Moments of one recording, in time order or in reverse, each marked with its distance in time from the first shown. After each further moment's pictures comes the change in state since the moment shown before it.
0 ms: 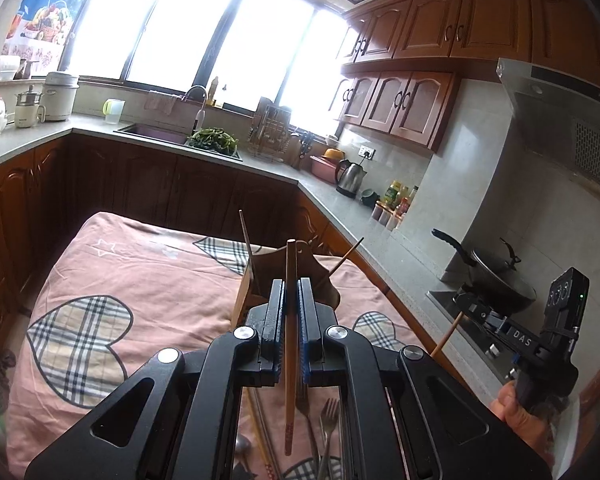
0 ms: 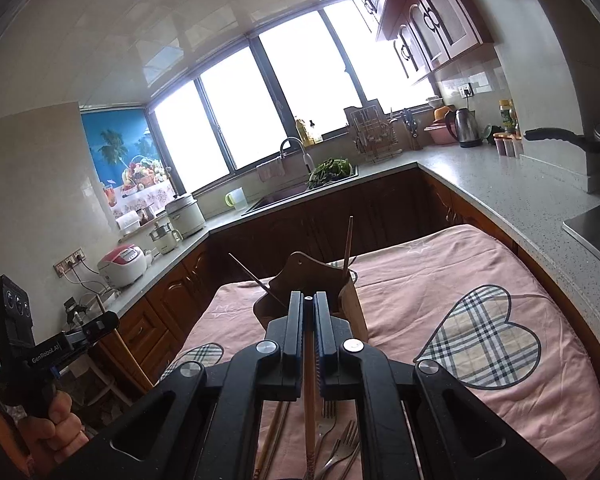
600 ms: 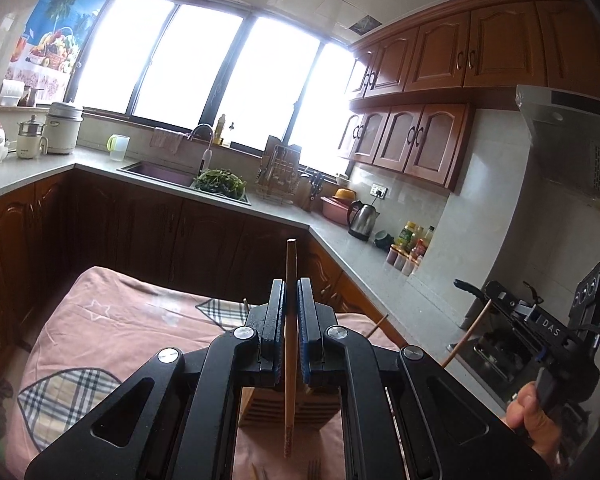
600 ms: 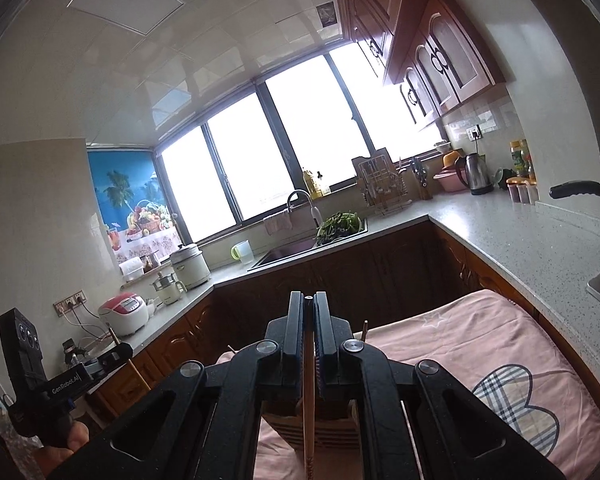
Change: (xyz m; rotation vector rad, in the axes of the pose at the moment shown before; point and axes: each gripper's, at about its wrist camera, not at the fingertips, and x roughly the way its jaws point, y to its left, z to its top) left arm 0.063 0.005 0.061 0.007 -0.149 0.041; right arm 0.045 0.002 0.073 -0.013 -0.211 0.027
